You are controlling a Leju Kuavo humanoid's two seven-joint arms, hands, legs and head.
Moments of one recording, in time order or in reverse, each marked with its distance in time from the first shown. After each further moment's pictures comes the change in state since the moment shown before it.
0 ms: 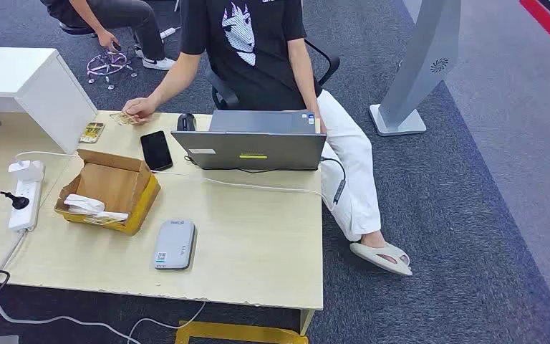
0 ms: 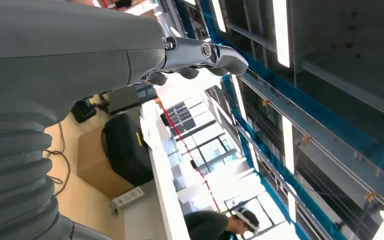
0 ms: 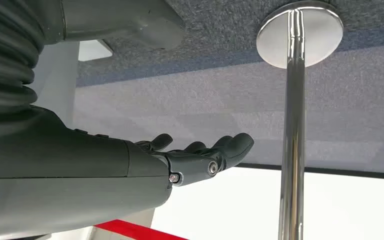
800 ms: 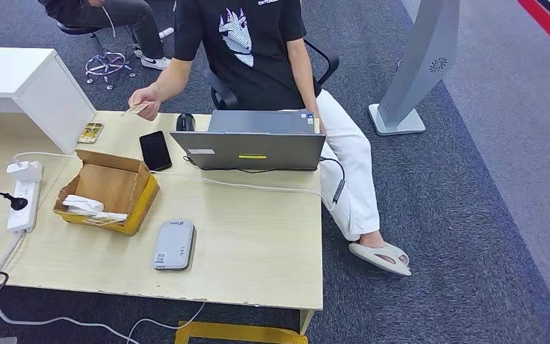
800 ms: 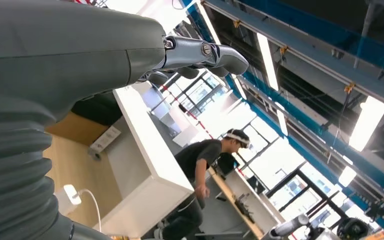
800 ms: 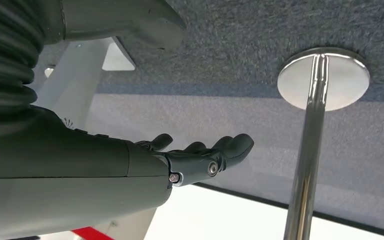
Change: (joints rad) left arm -0.089 0.320 -0.575 0.141 -0.239 0.189 0.262; right arm -0.070 -0.005 -0.125 0.051 0.149 0.135 -0.004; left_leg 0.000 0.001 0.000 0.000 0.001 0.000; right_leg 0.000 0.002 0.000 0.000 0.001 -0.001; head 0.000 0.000
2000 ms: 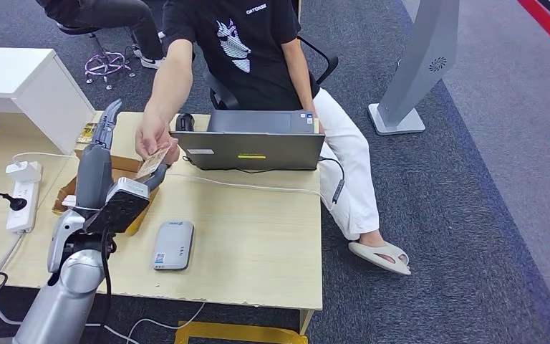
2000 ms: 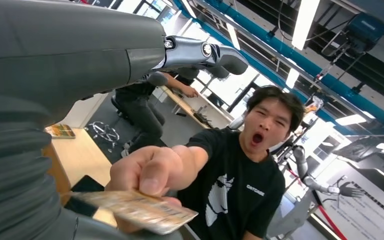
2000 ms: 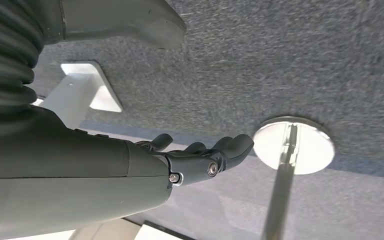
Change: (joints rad) left arm -0.258 -0.058 -0.688 0.276 -0.257 0.158 0.089; right arm -0.093 -0.049 0.023 0.148 0.036 0.109 0.025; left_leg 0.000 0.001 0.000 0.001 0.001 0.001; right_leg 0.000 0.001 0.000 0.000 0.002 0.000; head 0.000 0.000
